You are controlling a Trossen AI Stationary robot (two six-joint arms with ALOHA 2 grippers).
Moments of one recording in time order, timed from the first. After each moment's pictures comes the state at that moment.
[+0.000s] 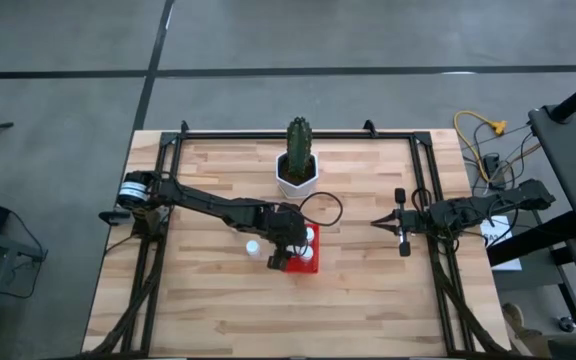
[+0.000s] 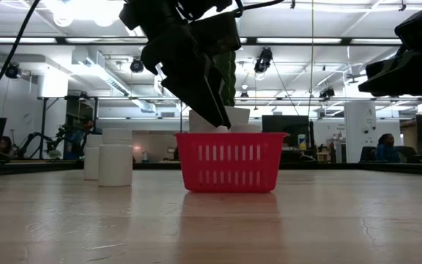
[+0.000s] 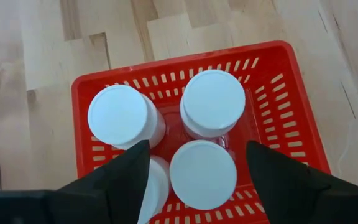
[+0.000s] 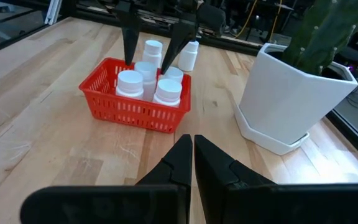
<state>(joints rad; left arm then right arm) -0.11 1.82 1.31 -0.43 0.03 0.11 0.27 0.18 0.09 -0.18 0.29 -0.09</state>
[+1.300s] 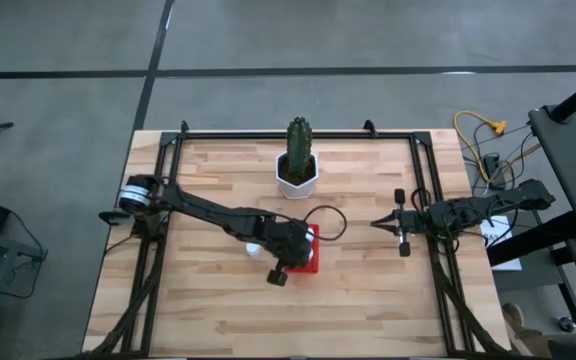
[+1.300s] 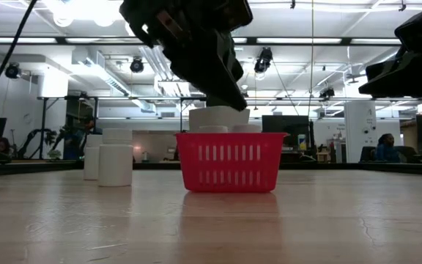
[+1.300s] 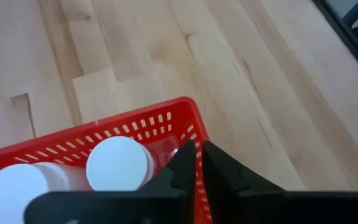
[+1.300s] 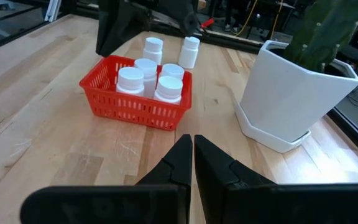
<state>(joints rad) -0.18 1.84 1.32 -0.31 0.18 0.11 0.27 0.18 0.08 -0.18 0.29 -0.09</state>
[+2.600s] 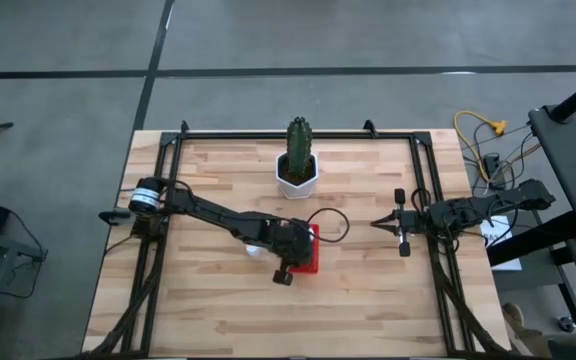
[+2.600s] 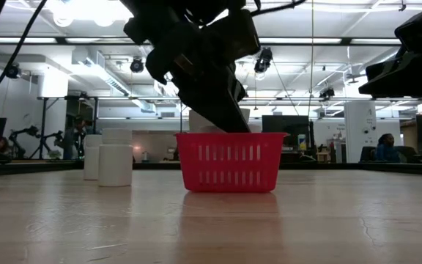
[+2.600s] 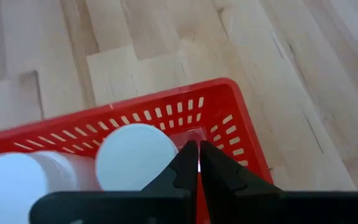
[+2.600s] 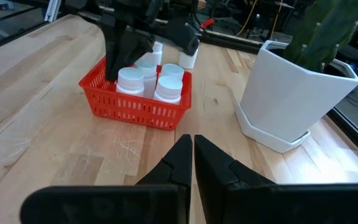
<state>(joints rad) -0.17 1.92 1.31 -0.26 0.10 0.09 0.27 0.18 0.08 -0.18 0.29 -0.09</state>
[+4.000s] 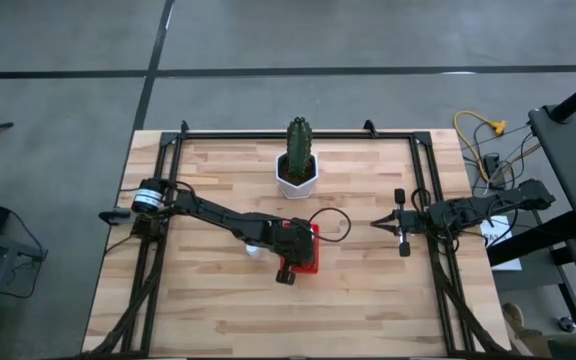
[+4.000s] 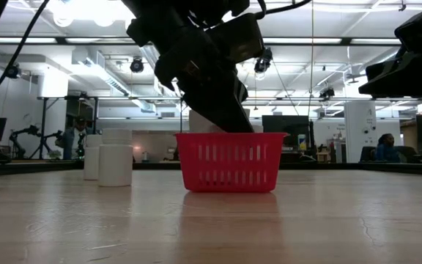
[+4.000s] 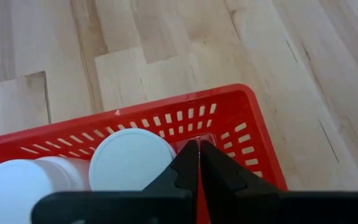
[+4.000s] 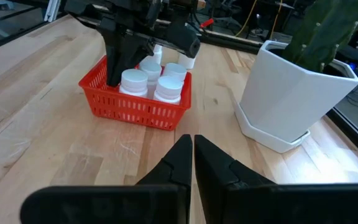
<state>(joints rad) -0.17 1.94 1.33 -0.24 0.07 0.08 0.27 0.18 0.08 -0.18 0.29 -0.09</state>
